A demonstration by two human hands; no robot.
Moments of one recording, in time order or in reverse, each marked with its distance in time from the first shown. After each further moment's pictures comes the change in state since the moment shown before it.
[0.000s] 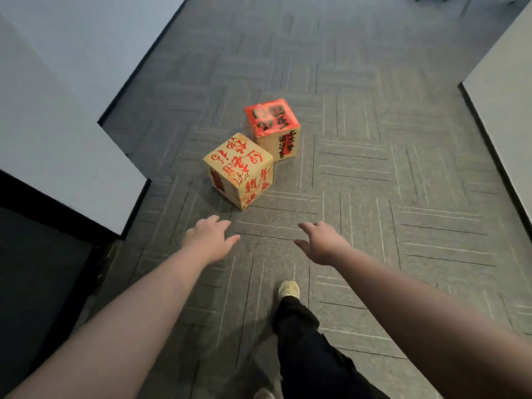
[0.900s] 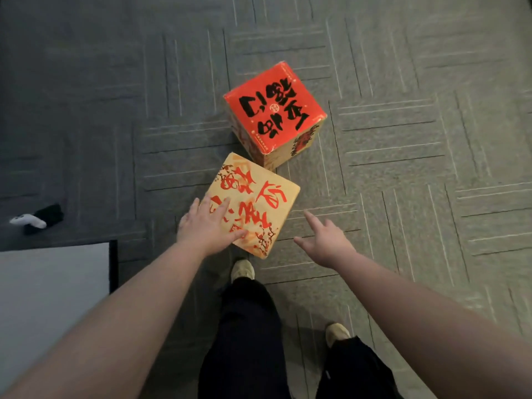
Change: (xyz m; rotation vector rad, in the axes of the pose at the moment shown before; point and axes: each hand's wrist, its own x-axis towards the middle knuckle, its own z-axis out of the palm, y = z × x) left_hand 0.628 -0.126 -0.128 0.126 -0.248 0.118; right_hand 0.559 -0.084 -0.093 0.328 -0.167 0.407
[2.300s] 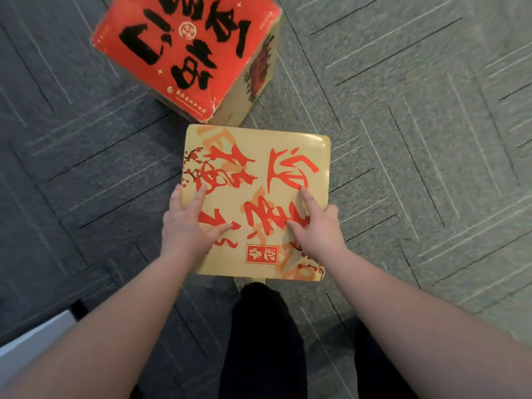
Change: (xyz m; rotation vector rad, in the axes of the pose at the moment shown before) left_hand 0.234 0.010 0.121 -0.095 0.029 0.086; right_hand 0.193 0.027 0.128 0.606 0.156 0.341
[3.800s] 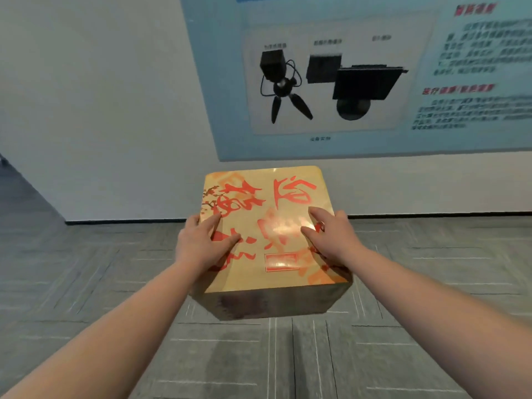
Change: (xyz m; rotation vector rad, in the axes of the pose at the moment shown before) left_hand -0.626 0.837 -0.069 0.230 0.245 1.213; right_hand -0.511 0.521 -0.687 0.551 1.024 0.153
